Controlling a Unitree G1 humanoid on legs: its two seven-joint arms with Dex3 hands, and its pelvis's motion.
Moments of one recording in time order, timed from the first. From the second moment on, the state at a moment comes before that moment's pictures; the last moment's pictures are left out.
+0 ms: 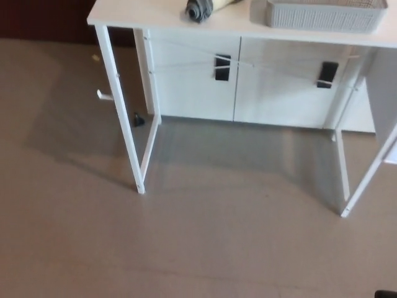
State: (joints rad) left_arm 0.47 0.23 0.25 0.45 -0.16 -0.14 -0.26; right_arm 0.48 -0.31 -0.20 0.17 0.17 0.04 0.32
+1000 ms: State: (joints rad) left_arm 0.45 0.20 0.23 0.34 -0.18 -0.08 -0.26; right_arm 0.46 -0.31 -0.17 0.20 0.14 0.00 0.31
